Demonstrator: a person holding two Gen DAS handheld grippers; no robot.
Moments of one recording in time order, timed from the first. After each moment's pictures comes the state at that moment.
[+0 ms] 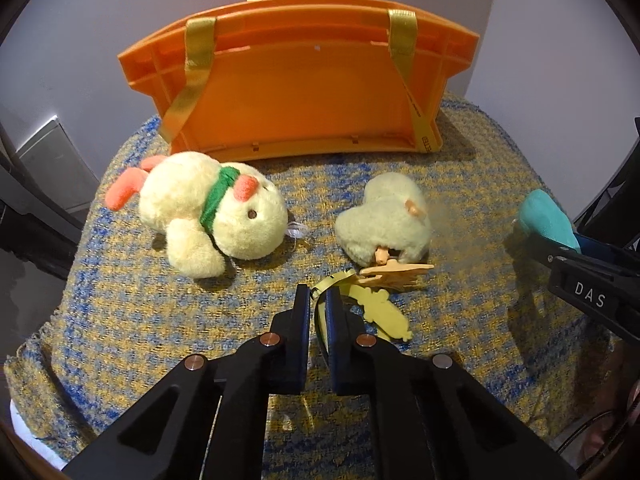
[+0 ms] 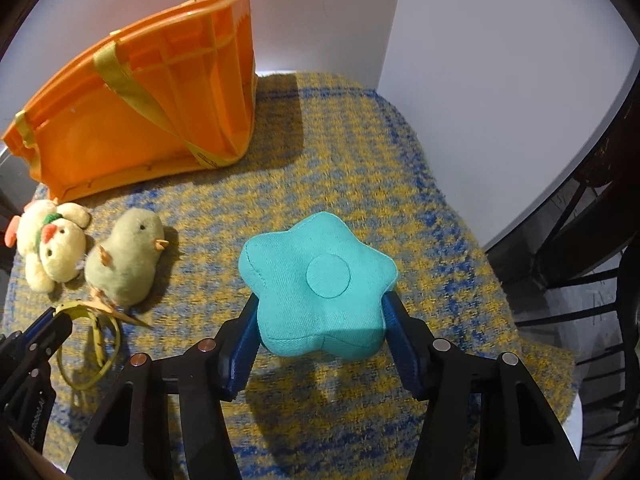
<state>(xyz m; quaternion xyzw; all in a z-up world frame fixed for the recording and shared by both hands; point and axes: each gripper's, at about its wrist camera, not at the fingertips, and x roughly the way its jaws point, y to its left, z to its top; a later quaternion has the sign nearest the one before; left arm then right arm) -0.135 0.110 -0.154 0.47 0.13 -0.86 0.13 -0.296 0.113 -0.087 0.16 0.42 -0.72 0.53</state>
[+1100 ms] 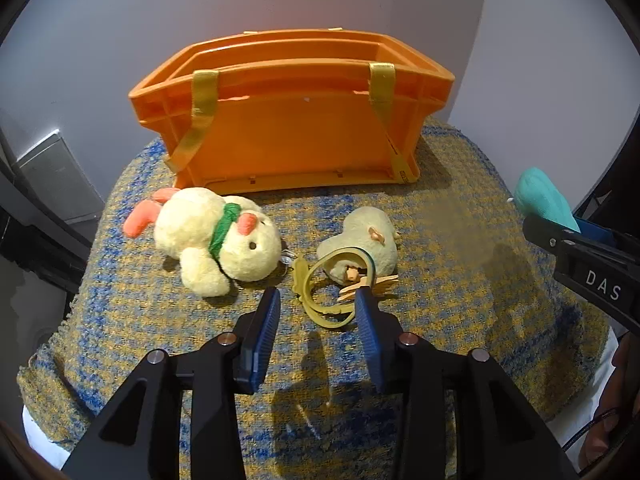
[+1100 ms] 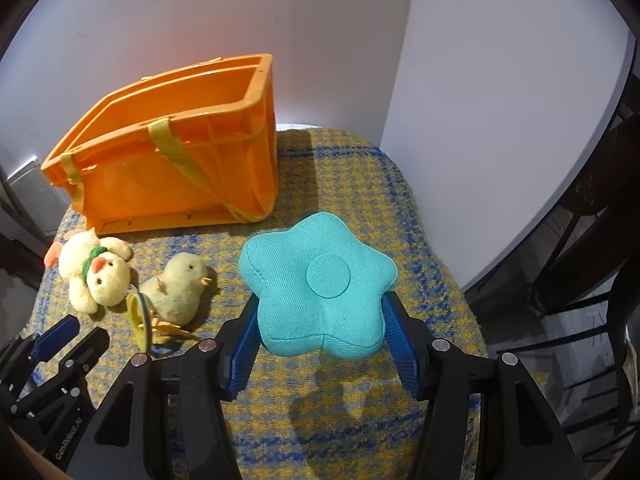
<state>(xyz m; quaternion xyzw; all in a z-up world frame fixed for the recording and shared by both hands) -0.128 0.109 -0.122 0.45 0.14 -0.88 0.11 -0.269 0.136 -0.046 0.12 0.39 -0.72 0.56</state>
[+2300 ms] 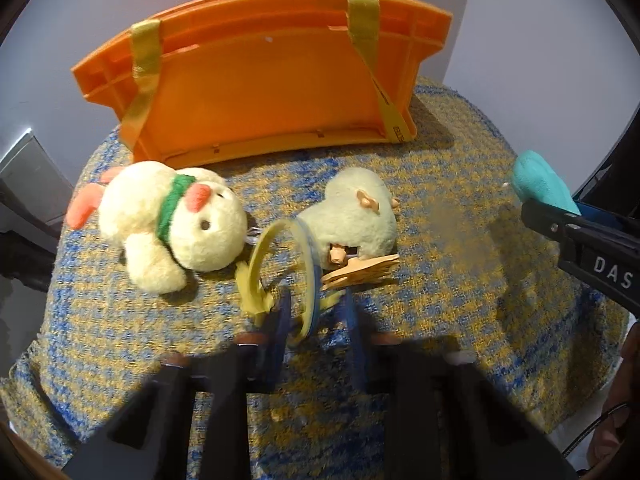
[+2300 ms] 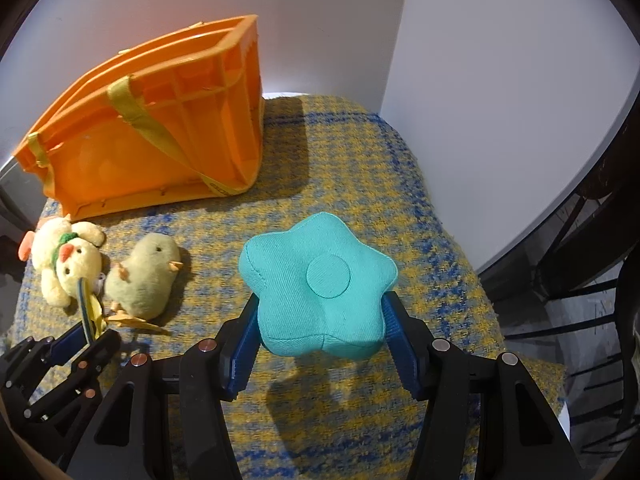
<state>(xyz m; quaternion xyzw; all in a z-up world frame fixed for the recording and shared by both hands) -0.151 0.124 -0.157 0.48 0.13 -0.86 0.10 -0.287 0.115 -0.075 0.14 0.40 -0.72 0.55</state>
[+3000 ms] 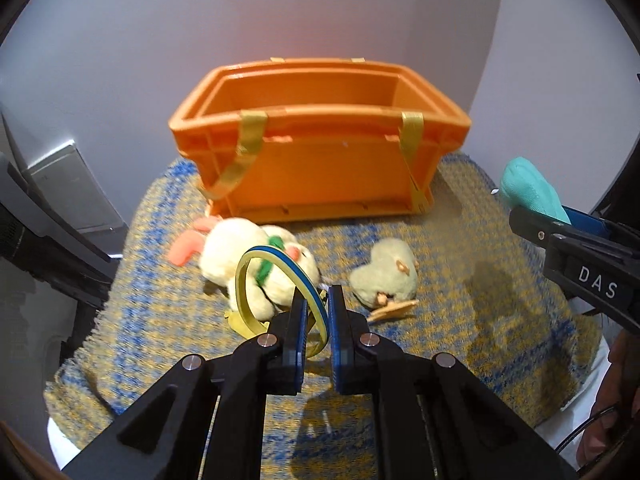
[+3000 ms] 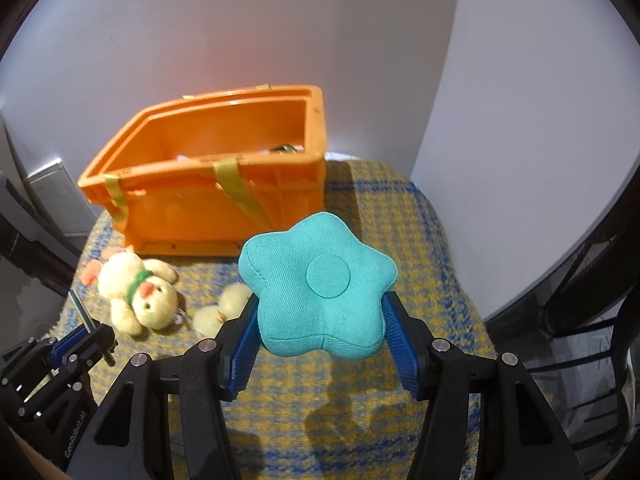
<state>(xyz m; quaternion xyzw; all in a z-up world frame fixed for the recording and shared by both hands) -0.116 0.075 -0.084 0.42 0.15 -0.88 0.14 -0.211 0.137 -0.028 0.09 0.38 -0.70 0.60</state>
